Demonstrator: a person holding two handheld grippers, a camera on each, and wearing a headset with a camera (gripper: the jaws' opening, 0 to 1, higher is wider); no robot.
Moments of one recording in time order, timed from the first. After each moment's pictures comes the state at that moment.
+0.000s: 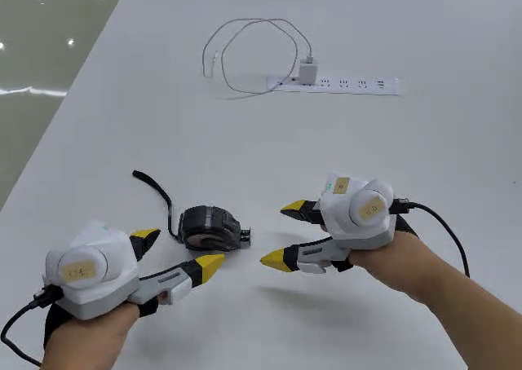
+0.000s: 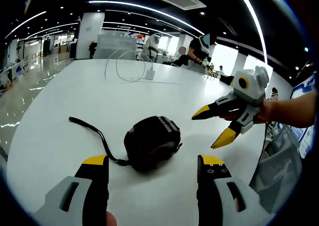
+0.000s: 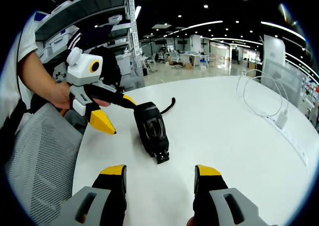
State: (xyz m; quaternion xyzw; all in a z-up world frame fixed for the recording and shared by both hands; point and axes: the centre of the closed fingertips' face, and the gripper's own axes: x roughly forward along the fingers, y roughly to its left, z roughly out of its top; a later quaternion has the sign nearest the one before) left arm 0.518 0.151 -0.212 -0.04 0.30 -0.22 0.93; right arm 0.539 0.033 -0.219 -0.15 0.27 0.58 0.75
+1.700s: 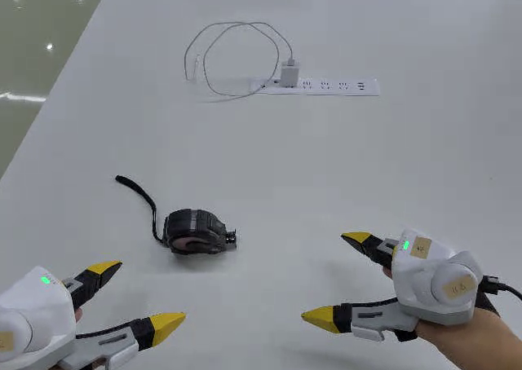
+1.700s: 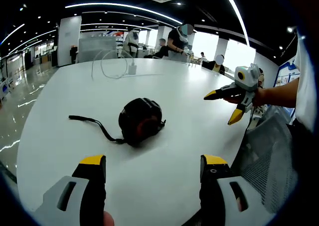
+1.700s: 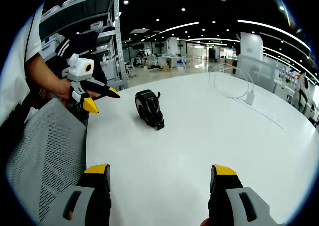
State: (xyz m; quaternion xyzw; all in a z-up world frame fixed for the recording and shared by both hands) left arm 0.464 0.168 -0.204 0.01 0.30 -0.29 0.91; right arm 0.486 -0.054 -0.213 -0.12 0.28 0.50 0.81
